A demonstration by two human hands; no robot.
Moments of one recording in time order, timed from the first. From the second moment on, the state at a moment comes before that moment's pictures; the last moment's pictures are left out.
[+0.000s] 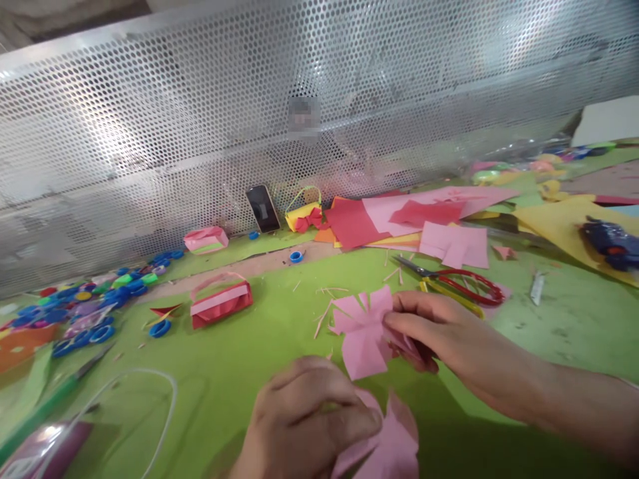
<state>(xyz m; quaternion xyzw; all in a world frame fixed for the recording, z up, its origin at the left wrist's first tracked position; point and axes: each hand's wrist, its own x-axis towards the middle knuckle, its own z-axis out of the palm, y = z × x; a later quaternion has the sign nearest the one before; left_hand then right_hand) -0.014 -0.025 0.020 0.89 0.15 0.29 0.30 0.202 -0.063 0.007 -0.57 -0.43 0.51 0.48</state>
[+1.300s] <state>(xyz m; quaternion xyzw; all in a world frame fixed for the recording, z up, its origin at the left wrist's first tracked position) 0.006 -0.023 0.008 0.56 0.41 0.27 0.67 0.191 -0.072 -0.001 -0.53 -0.56 0.51 0.37</state>
